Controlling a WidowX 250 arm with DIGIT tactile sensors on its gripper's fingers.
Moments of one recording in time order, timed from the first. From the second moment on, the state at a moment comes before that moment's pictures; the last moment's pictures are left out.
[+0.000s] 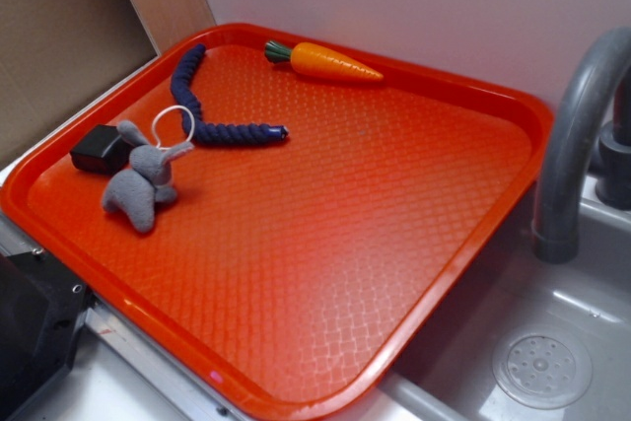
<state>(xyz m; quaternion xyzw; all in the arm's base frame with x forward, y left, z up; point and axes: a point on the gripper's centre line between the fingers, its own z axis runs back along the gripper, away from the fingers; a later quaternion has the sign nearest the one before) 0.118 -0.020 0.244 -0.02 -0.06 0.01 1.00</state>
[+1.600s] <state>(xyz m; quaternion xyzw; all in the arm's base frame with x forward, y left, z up) 0.235 0.075 0.089 0.02 -0.06 0.46 0.88</state>
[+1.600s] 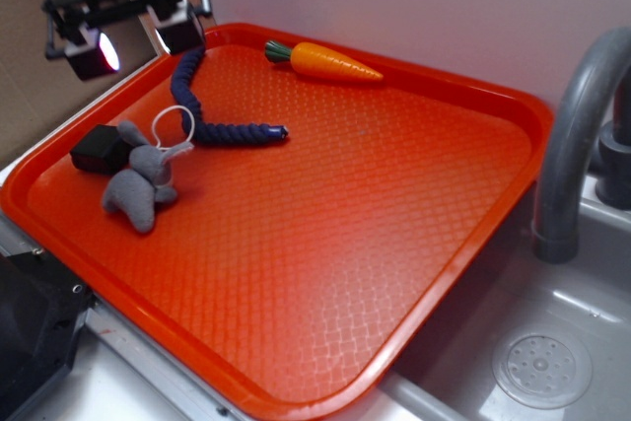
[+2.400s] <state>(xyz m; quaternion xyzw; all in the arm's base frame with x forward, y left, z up) 0.264 0.090 0.021 0.03 -0.08 0.46 0.89</state>
